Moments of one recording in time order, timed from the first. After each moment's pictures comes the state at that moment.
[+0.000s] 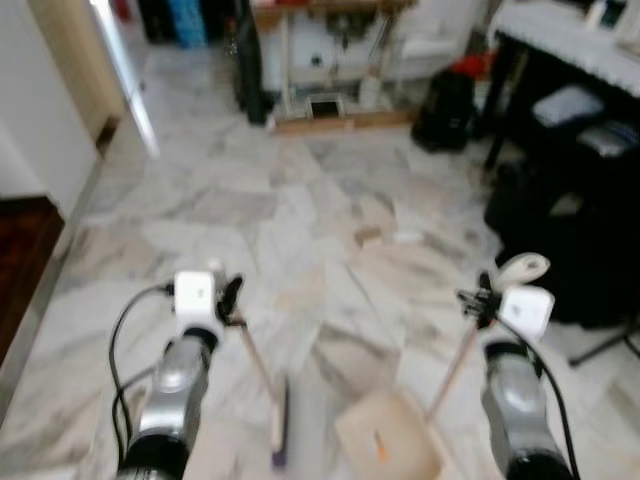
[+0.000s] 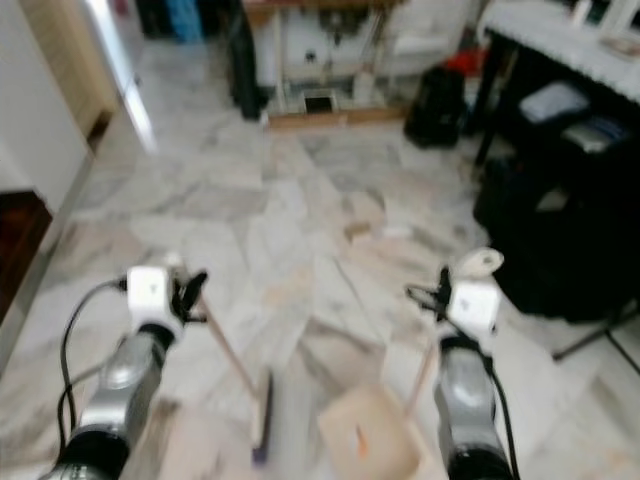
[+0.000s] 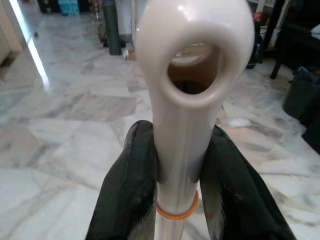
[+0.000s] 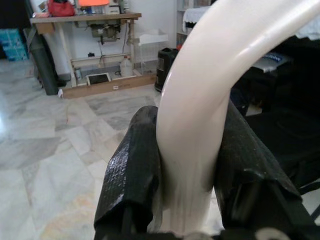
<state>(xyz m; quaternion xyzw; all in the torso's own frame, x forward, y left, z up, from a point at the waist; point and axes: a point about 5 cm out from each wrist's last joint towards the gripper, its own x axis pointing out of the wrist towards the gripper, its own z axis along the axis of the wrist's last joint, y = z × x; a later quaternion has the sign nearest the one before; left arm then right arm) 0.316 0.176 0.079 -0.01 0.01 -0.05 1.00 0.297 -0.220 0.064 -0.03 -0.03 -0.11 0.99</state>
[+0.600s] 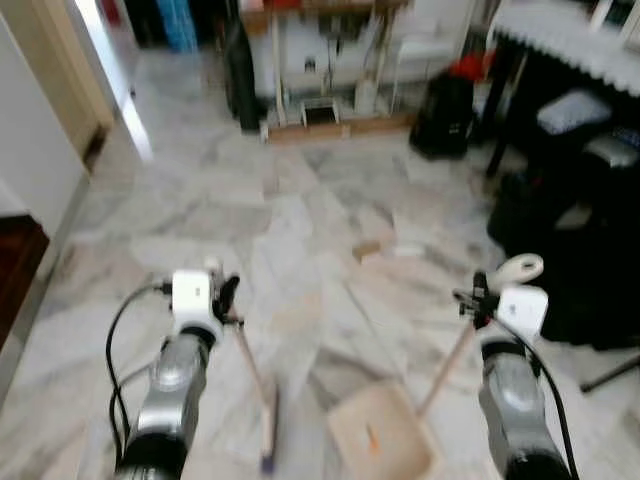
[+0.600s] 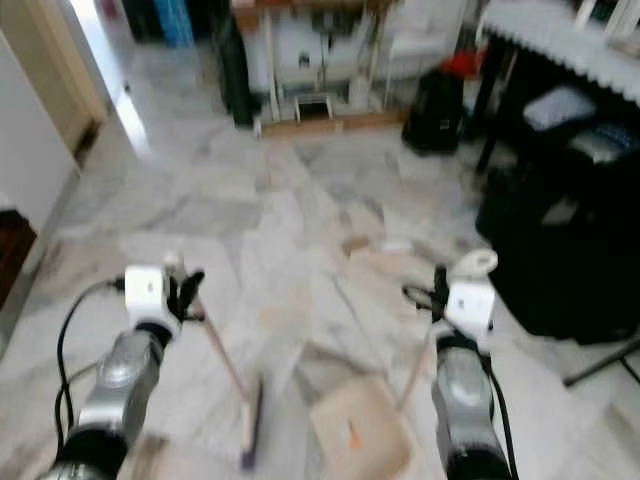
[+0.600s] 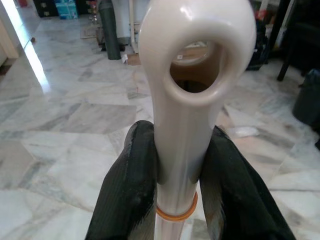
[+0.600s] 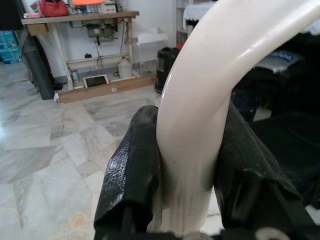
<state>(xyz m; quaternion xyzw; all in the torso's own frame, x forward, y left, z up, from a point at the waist) 0.315 0.176 0.078 0.00 0.01 -0.04 1.00 0.296 -0.219 0.063 -0.02 -0.03 -0.11 0.99</state>
